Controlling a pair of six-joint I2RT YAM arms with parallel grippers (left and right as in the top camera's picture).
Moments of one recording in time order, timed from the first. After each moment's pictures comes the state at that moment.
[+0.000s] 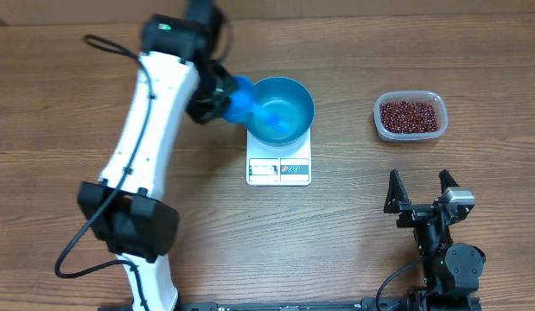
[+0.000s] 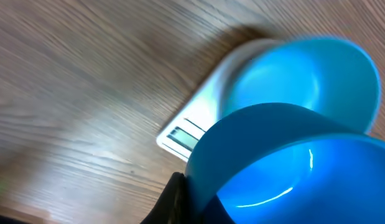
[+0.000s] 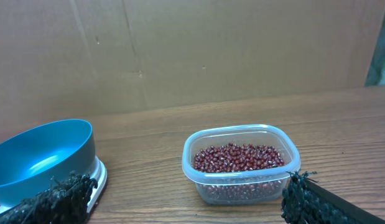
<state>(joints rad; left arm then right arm) -0.32 2.02 2.13 -1.53 0.05 -1.01 -0.04 0.01 0.02 -0.03 -0.08 0.12</state>
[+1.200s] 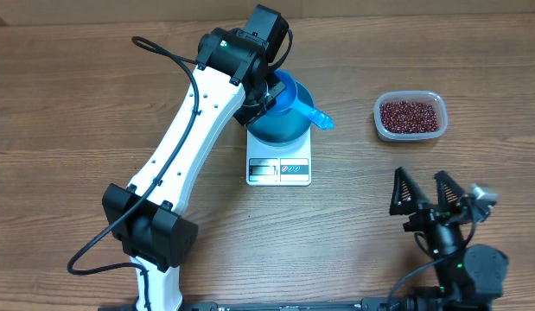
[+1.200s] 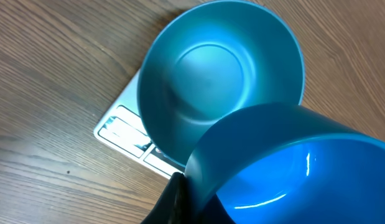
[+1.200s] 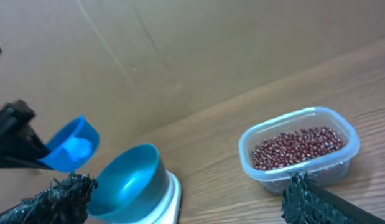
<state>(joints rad) -0.48 2.02 2.13 -1.40 -0.01 -1.20 -0.04 0.14 0.34 -0.29 -0.19 0.47</state>
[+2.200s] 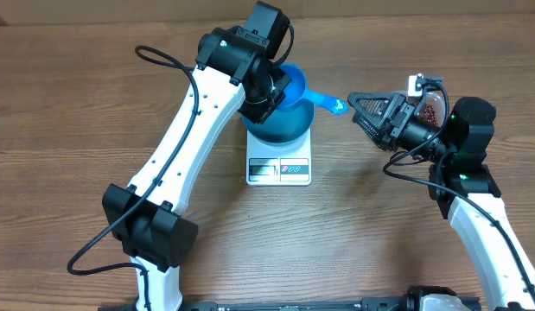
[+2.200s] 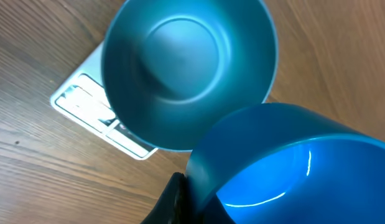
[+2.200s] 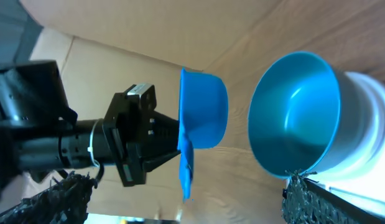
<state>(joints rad) -0.49 2.02 2.13 -1.34 0.10 -1.36 -0.04 1.27 0.76 0.23 -0.98 1.03</state>
